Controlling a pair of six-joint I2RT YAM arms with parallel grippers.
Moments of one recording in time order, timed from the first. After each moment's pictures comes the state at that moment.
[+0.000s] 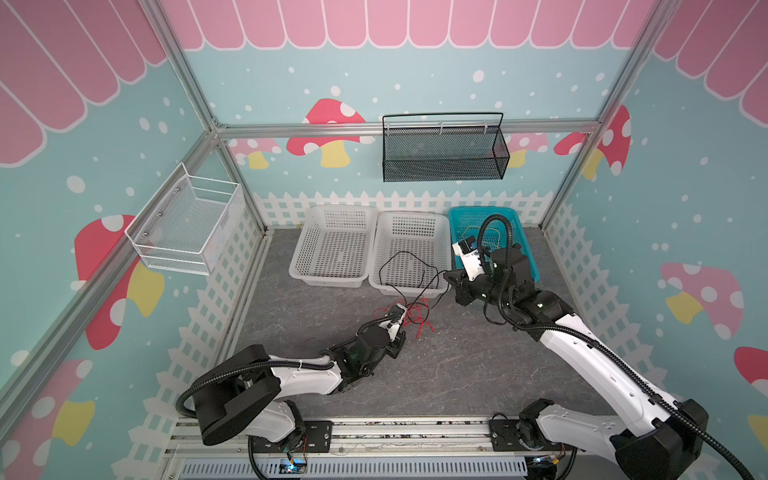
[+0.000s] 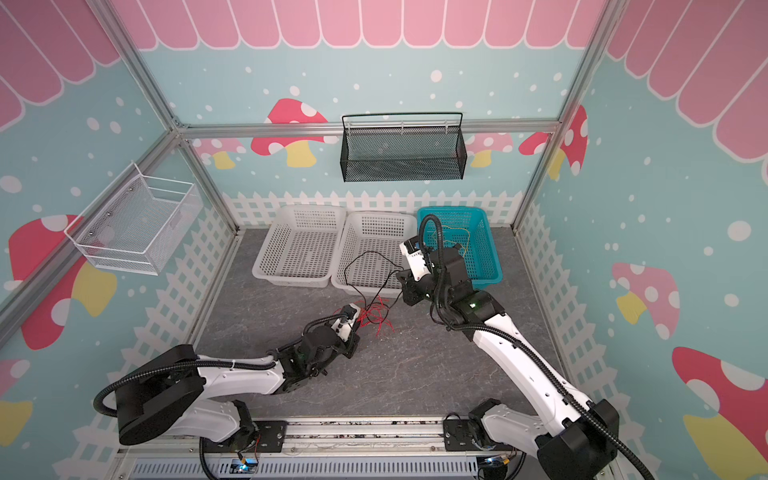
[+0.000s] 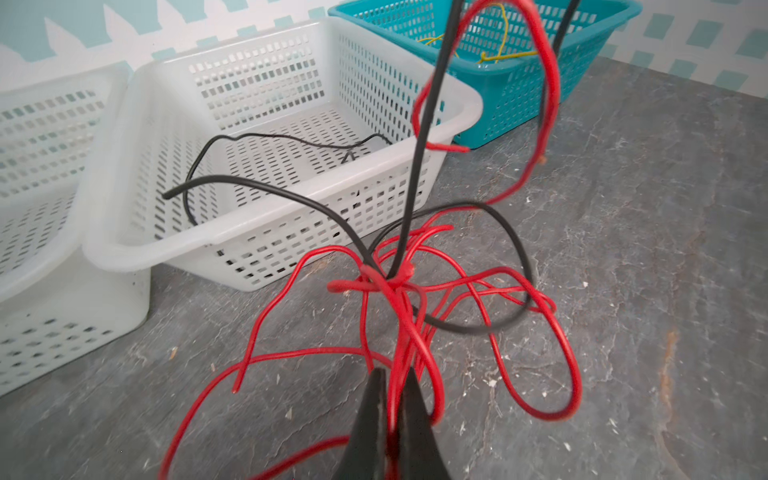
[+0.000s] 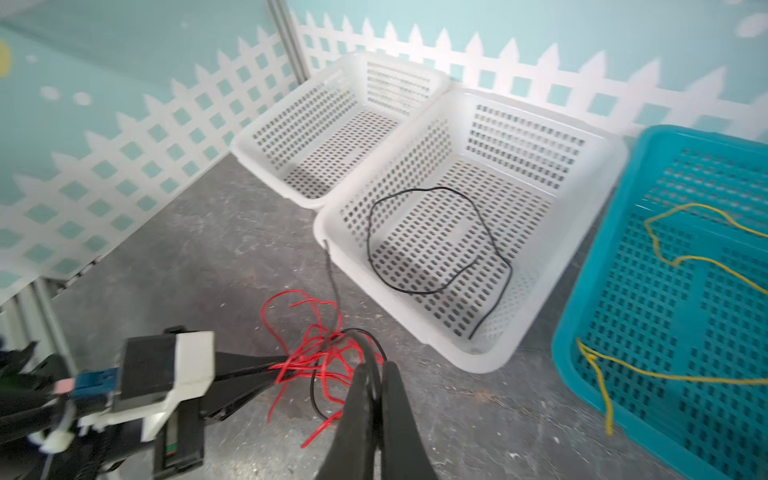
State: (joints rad) left arm -0.95 1.42 0.45 0.53 -0.38 -0.10; right arm 0.50 1.14 1.08 -0.42 -0.15 0.07
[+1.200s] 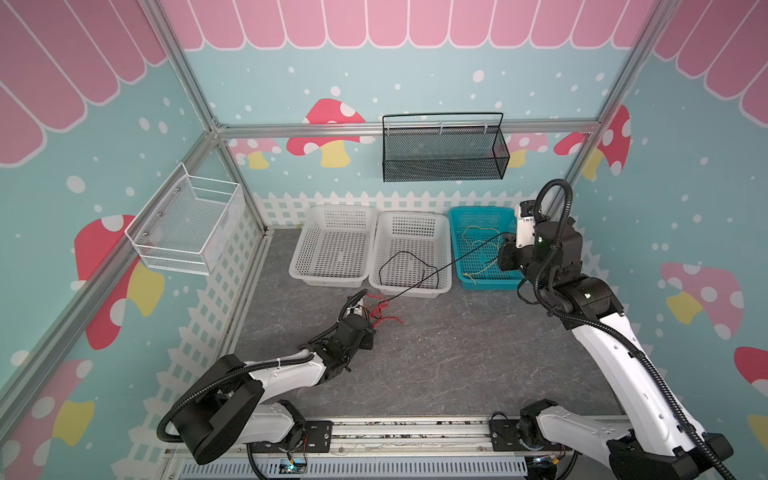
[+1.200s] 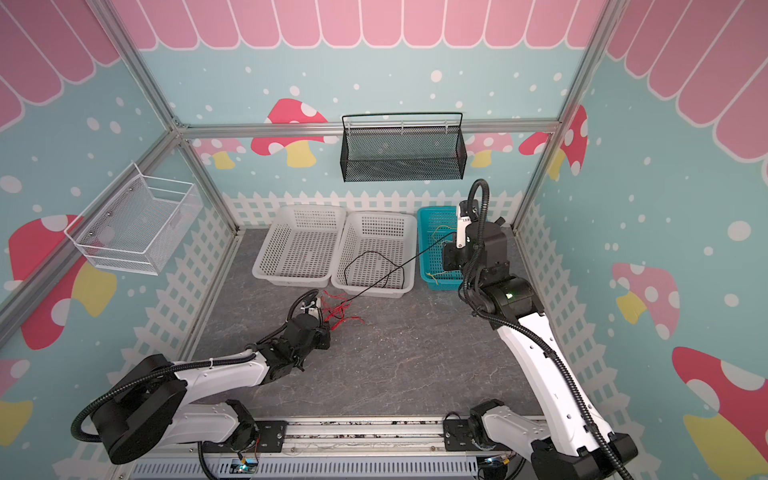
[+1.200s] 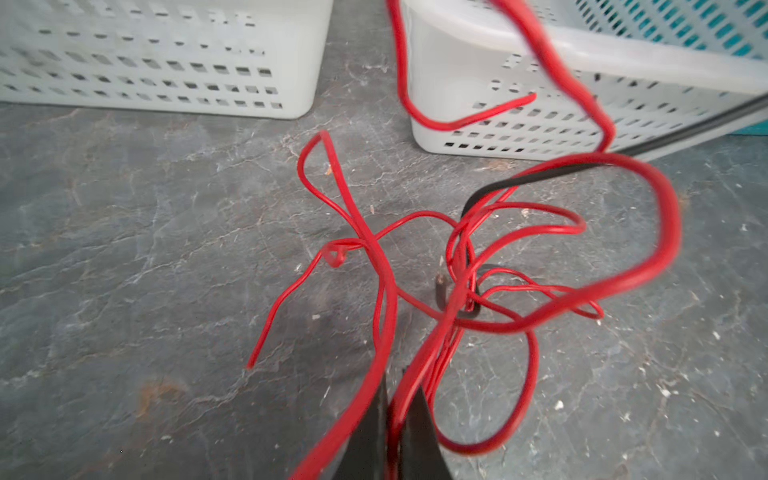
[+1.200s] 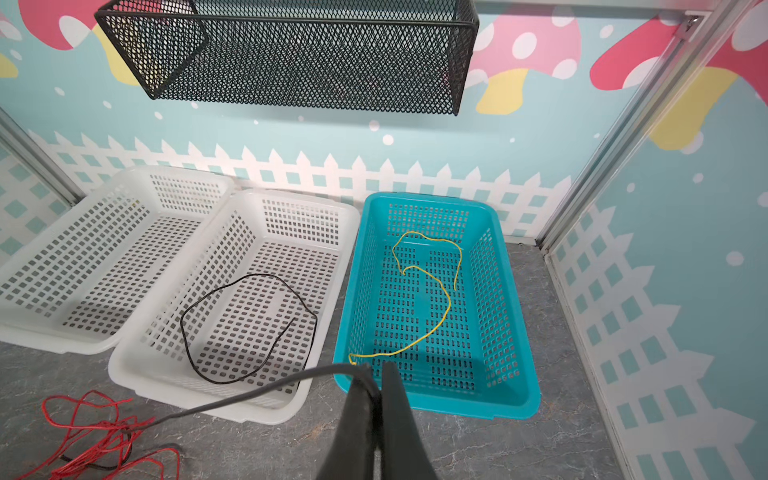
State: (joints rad) left arm -0.67 1.34 0.43 0.20 -0.31 -0.49; right arm 0.35 1.12 1.38 -0.62 0.26 0.05
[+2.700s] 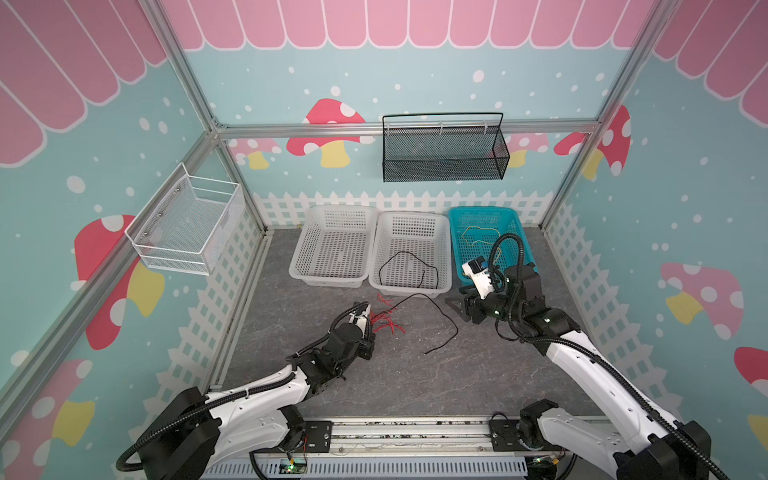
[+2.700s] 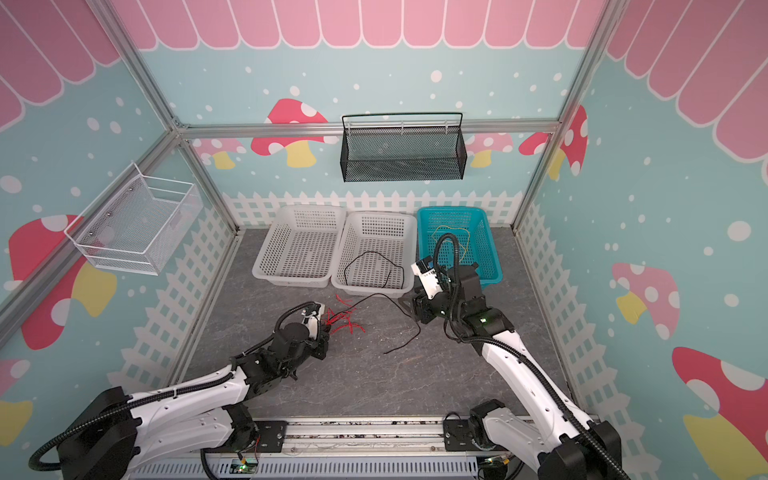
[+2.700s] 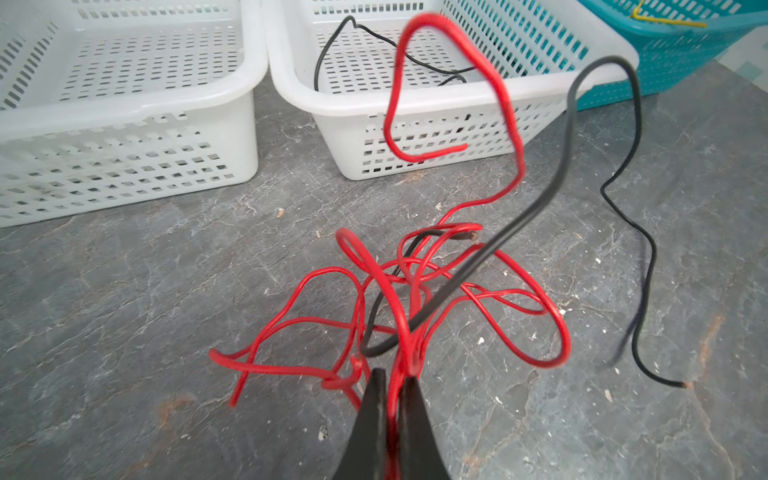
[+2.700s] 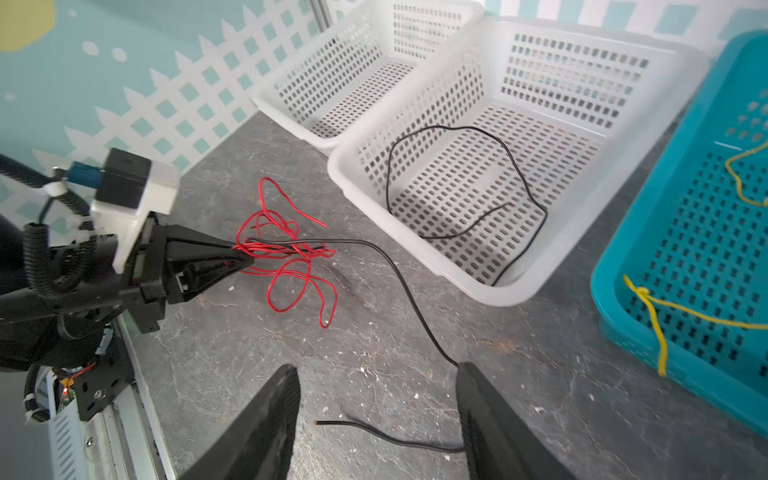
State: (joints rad) left arm -0.79 1.07 0.37 0.12 -0.29 -0.28; right arm 0.40 1.04 0.86 -0.36 -0.46 0.00
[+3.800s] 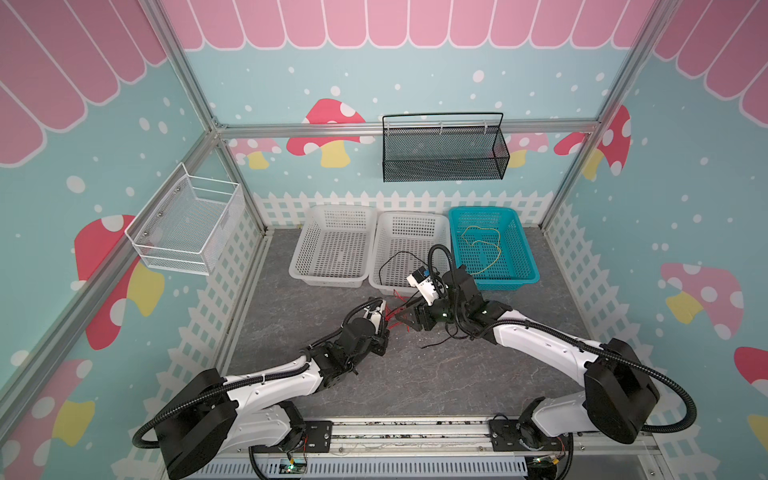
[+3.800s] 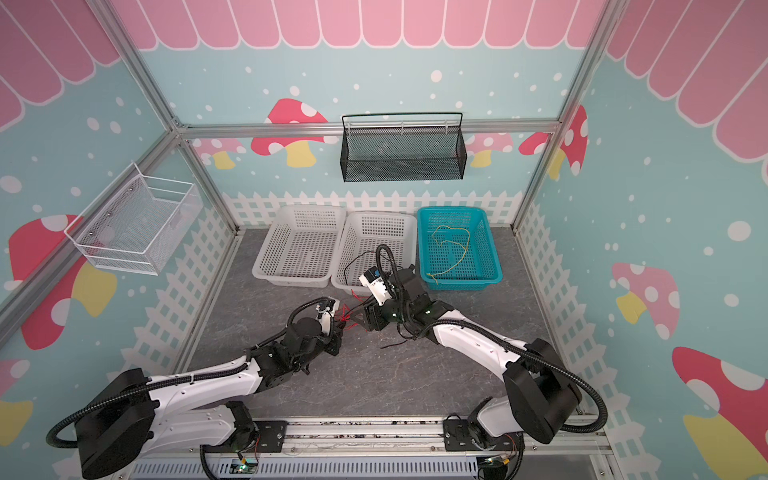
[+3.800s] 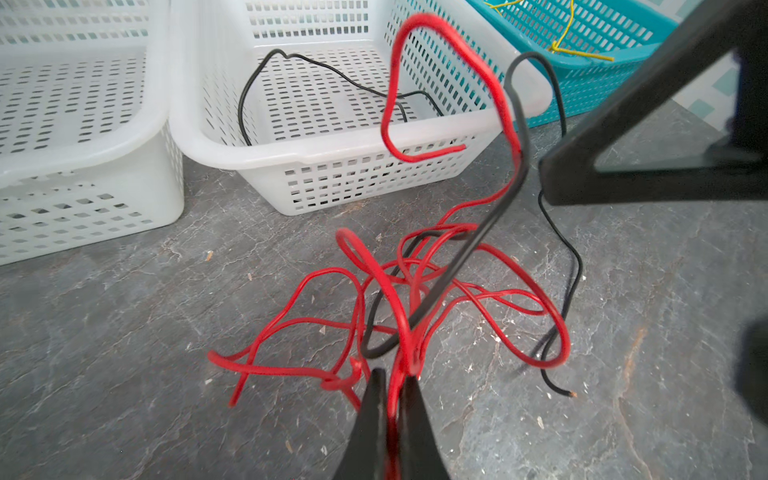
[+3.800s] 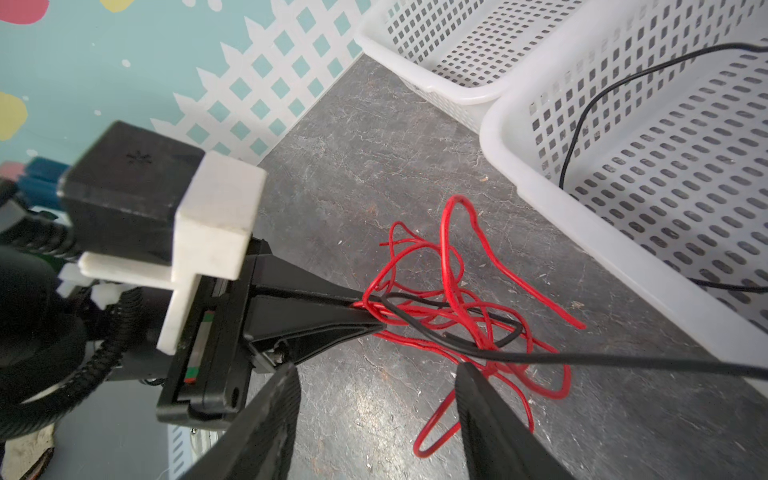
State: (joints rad) left arm -0.84 1.20 0.46 0.20 -0.26 -0.30; right arm 0.68 1.42 0.90 -0.06 -0.50 0.23
